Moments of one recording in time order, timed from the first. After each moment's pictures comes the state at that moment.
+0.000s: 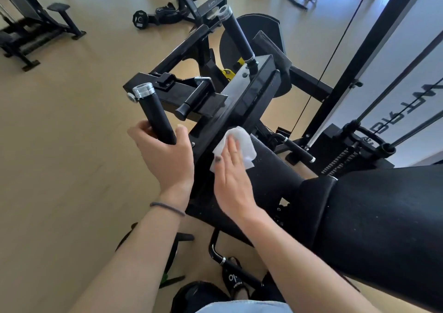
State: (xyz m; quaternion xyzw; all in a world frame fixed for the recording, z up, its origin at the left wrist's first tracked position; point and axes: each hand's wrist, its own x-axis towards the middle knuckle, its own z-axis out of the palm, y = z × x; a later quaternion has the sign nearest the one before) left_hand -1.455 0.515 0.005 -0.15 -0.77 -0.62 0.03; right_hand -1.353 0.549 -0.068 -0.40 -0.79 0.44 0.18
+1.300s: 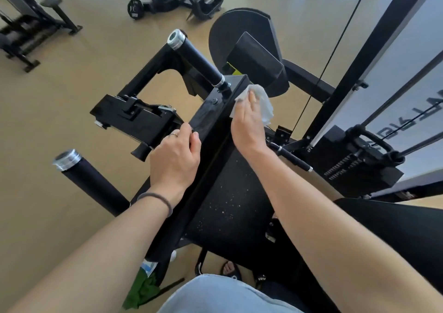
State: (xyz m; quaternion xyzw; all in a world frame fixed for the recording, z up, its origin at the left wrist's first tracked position) left_hand -1.471 0.642 -0.020 -0.47 -0.87 -0.13 0.06; right_hand -1.380 0.790 -0.045 -0.47 -0.66 0.53 0.25
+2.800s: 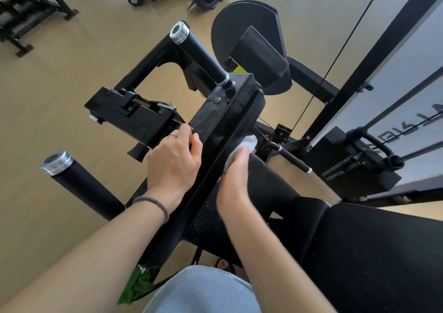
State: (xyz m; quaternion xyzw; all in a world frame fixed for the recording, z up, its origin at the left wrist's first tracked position) left_hand -1.475 0.643 -0.022 -0.47 -0.87 -0.14 0.06; right_hand -1.369 0.693 -0.043 -0.50 -0.20 0.81 0.24
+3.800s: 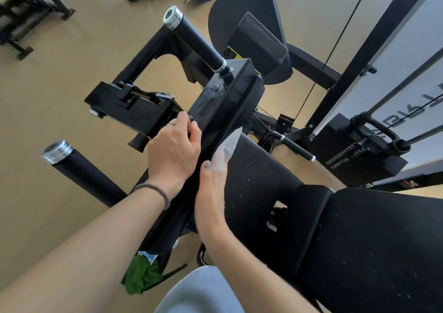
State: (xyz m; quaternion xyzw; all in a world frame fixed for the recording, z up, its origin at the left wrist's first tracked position) left_hand -1.471 0.644 -0.019 -0.45 -0.88 -0.14 0.06; right_hand -1.369 0.615 -0.046 -0.43 -0.44 0.70 0.36
